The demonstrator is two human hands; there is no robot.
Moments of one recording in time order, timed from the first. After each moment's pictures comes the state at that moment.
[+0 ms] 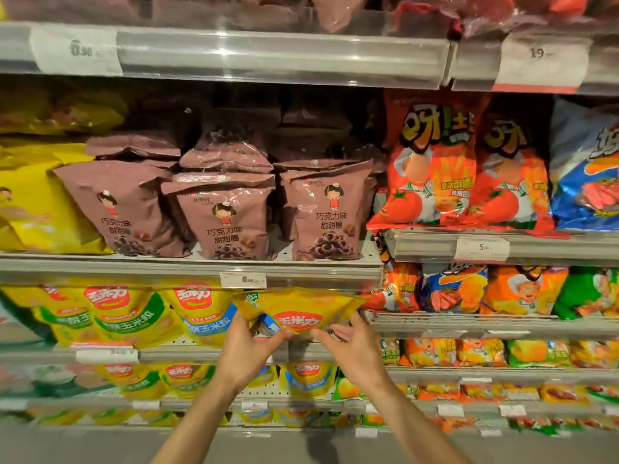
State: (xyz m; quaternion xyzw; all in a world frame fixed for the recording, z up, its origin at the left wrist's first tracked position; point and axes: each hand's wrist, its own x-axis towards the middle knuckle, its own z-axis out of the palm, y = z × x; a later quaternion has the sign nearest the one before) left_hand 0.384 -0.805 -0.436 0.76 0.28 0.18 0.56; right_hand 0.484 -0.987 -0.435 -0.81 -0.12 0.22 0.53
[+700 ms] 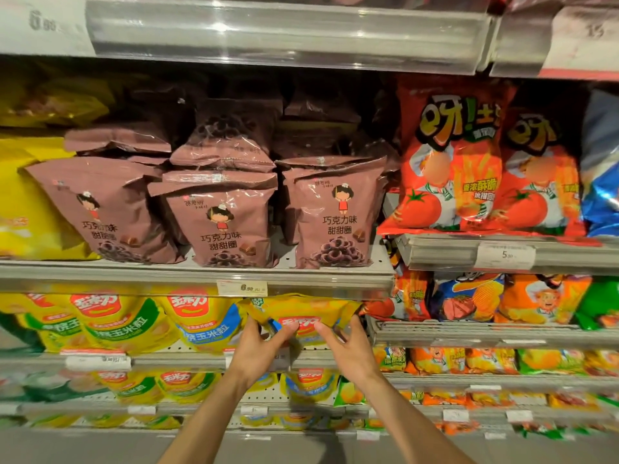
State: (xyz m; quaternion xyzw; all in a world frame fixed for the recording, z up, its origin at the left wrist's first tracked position) left_hand 0.423 -0.788 -0.478 0.74 0.31 0.13 0.58; right_hand 0.522 -0.958 -0.480 -0.80 -0.09 0.22 0.55
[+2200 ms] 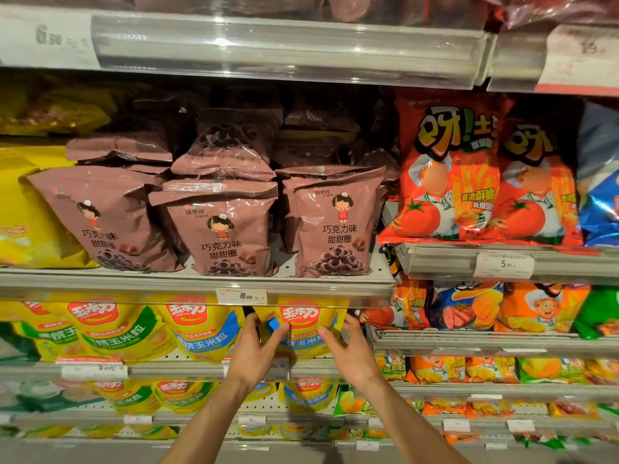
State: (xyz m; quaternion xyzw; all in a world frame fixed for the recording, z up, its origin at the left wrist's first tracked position) left_hand 0.432 -0.779 -0.483 0.77 0.30 0.13 0.54; right_hand 0.538 -0.957 -0.491 -0.81 -0.11 0.24 0.53
